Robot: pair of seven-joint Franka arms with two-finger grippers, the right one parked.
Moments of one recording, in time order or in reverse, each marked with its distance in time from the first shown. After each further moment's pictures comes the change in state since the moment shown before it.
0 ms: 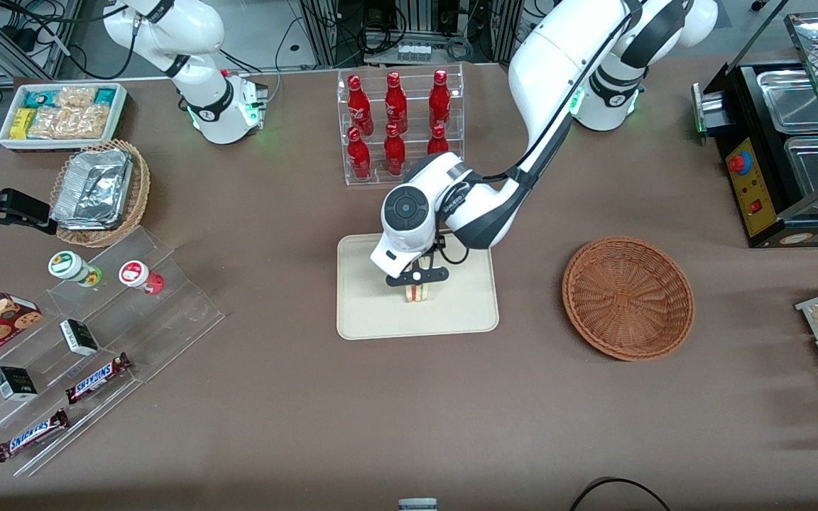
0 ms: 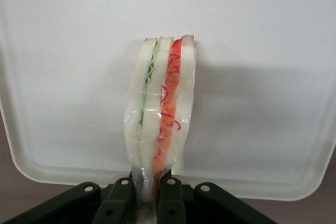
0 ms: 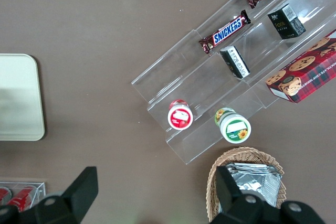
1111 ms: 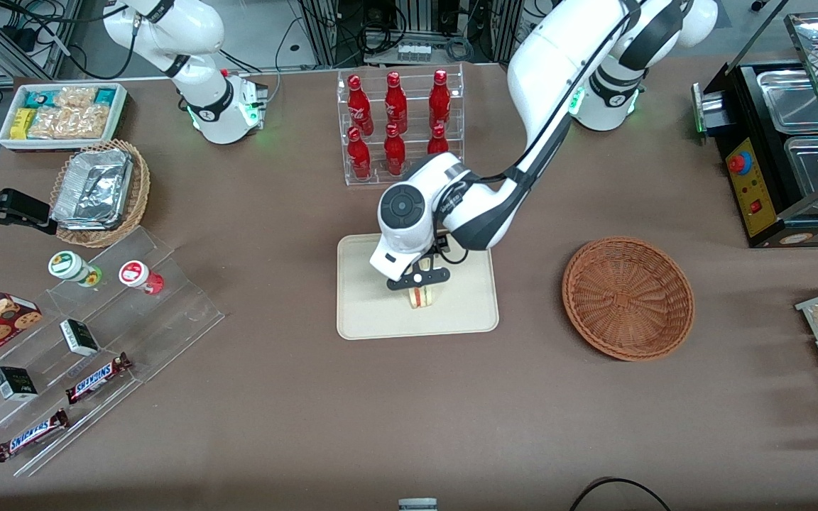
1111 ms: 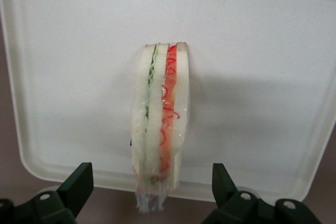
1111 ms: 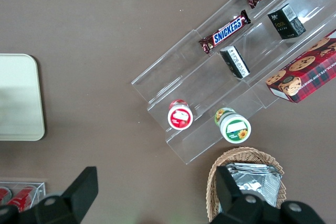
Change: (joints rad) arm -0.001 -0.026 -0.001 0.043 0.026 -0.057 -0.052
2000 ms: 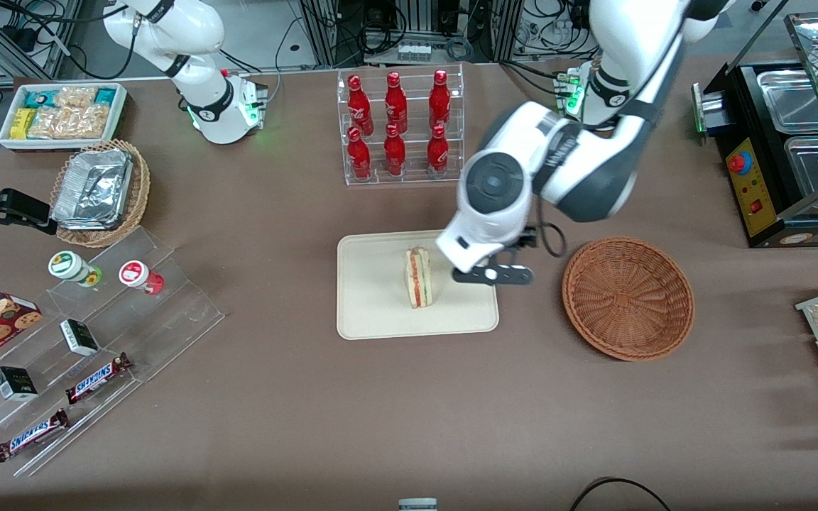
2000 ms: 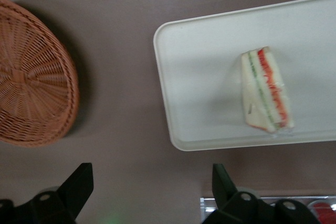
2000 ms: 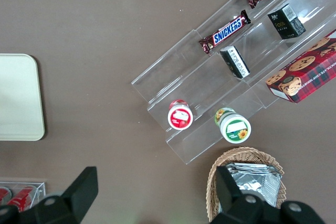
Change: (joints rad) arm 0.212 -0.258 0.017 -0.022 0.024 -0.356 0.504
